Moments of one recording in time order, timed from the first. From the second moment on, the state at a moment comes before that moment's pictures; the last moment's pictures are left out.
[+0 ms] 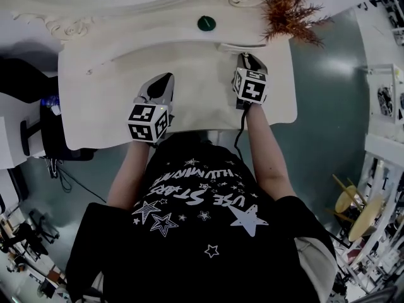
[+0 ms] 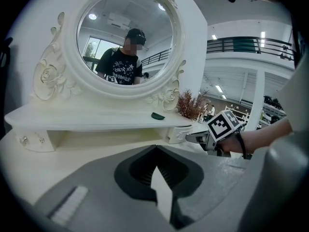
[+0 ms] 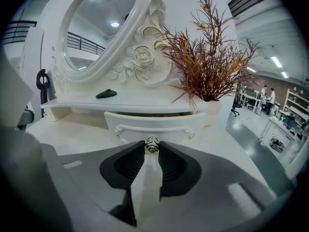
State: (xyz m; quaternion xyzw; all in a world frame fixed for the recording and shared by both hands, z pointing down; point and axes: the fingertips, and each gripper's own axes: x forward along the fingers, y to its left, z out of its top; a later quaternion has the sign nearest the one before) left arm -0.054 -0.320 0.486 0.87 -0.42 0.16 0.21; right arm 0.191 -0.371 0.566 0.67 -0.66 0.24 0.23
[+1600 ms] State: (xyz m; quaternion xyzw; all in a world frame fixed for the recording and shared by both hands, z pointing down) left arm -0.042 -0.281 0.476 0.87 -0.41 0.15 0.21; right arm 0.189 -0.315 0.567 0.67 -0.67 0.25 0.22
